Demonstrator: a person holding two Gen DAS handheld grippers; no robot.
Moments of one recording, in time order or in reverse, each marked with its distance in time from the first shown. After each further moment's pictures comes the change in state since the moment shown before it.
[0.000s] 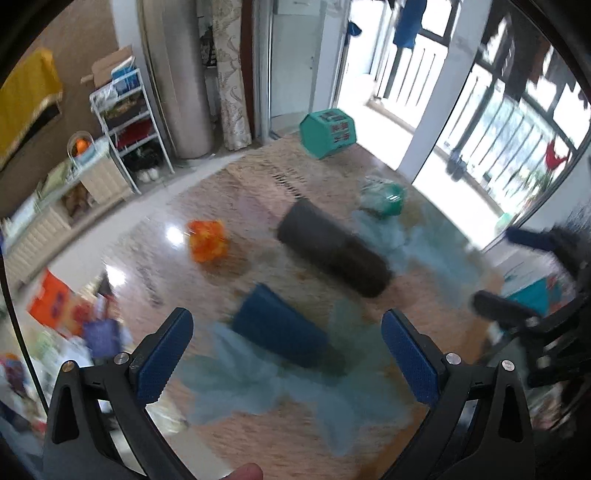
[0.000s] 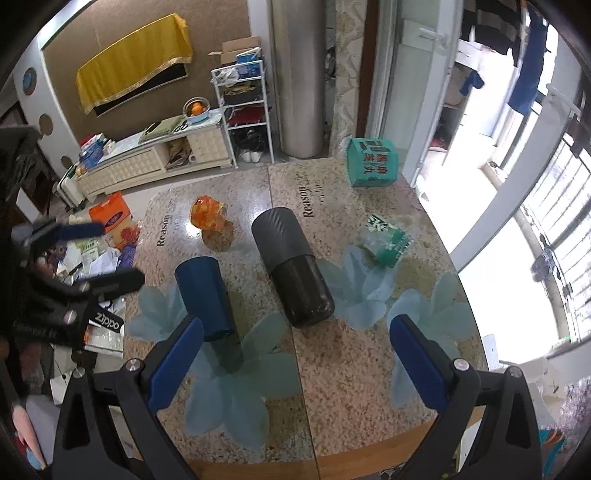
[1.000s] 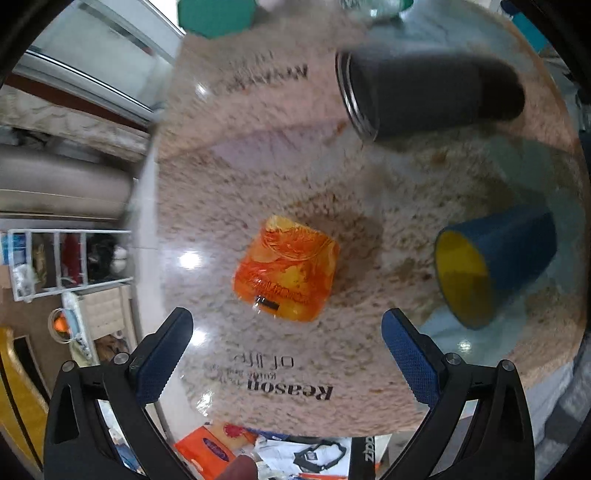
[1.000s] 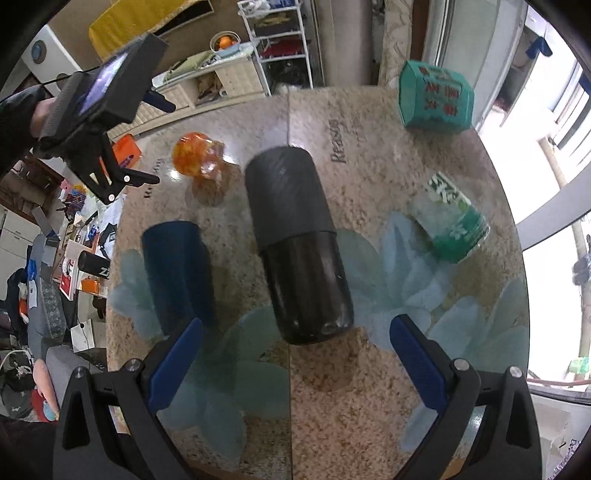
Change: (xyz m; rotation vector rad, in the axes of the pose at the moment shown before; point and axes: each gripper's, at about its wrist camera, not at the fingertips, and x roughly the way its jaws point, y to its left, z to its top) left arm 0.212 0.073 0.062 0.920 0.419 0.002; right arm 0.112 -0.031 0.020 -0.061 0.284 0.158
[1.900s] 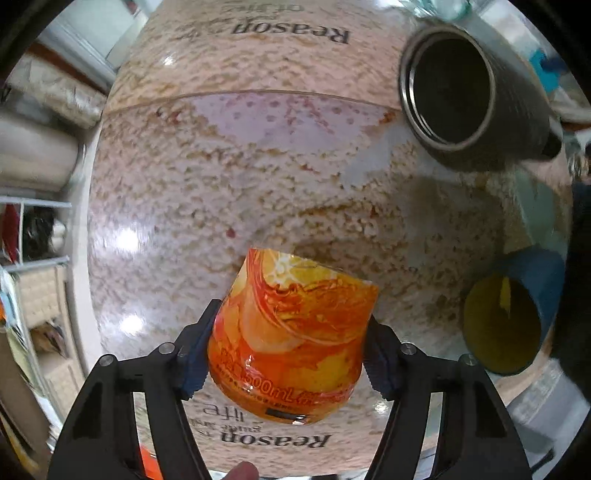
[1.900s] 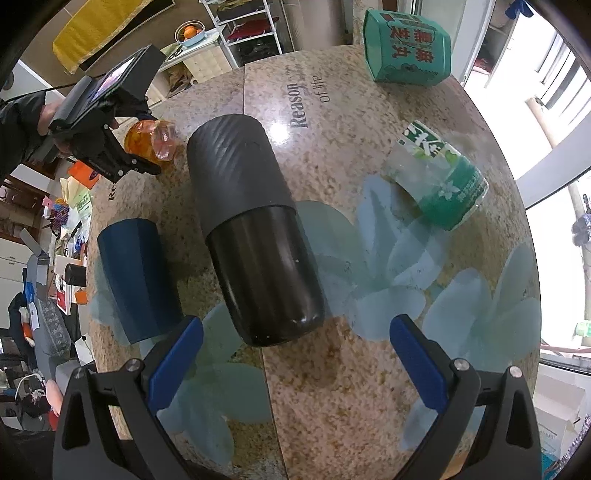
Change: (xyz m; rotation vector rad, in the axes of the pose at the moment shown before) left arm 0.075 0.062 0.005 -0.126 0.031 -0.266; right arm 0.016 -0.020 -0.006 0.101 0.060 -0.010
